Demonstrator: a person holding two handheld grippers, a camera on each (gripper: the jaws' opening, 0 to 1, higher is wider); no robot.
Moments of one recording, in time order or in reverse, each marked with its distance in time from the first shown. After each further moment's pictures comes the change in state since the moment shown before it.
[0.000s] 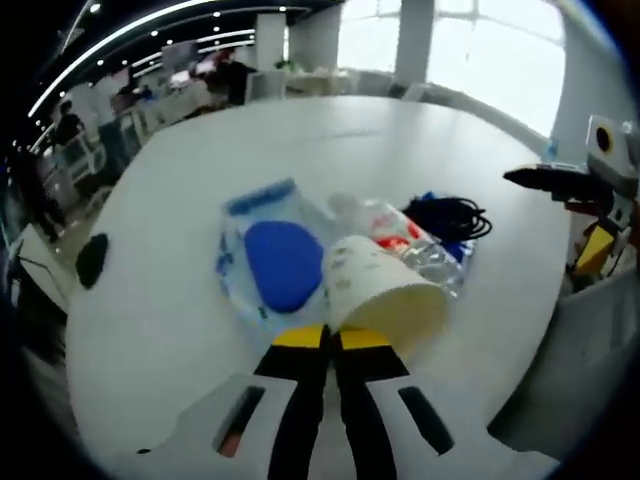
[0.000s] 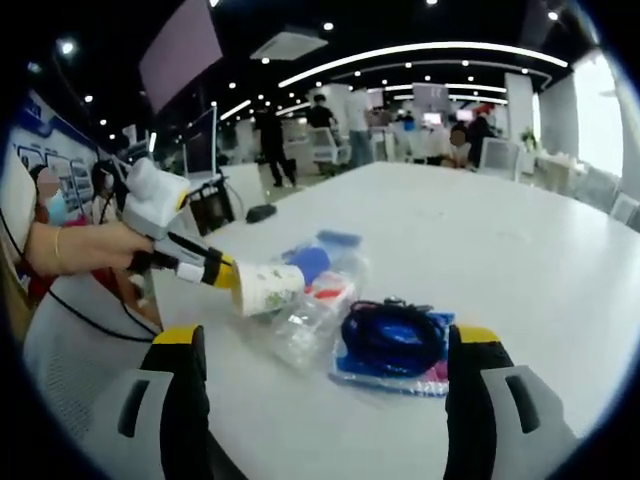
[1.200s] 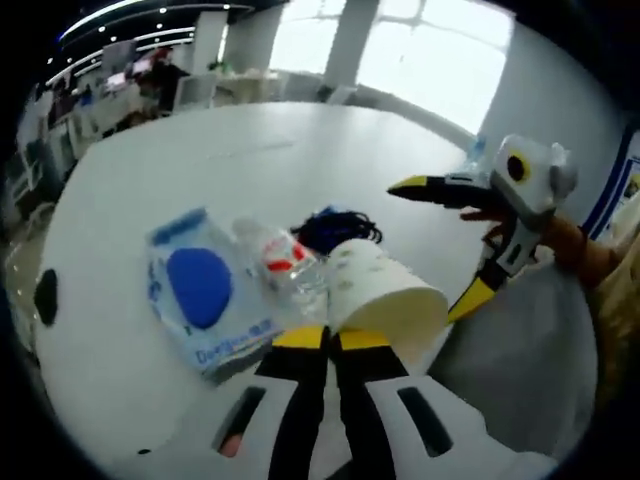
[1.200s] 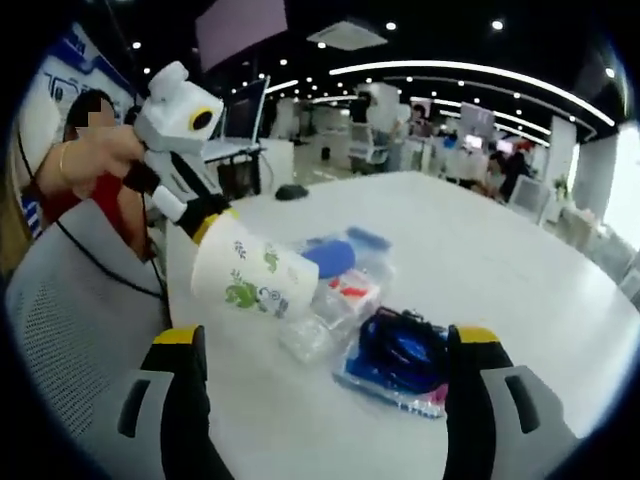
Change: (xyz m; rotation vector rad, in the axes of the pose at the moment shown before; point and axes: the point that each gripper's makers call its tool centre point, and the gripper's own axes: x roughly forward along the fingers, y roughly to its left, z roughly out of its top) left arm -0.049 -0.079 0.024 0.087 0.010 -0.341; right arm 0.006 0.025 0.000 -0.274 0.018 0.068
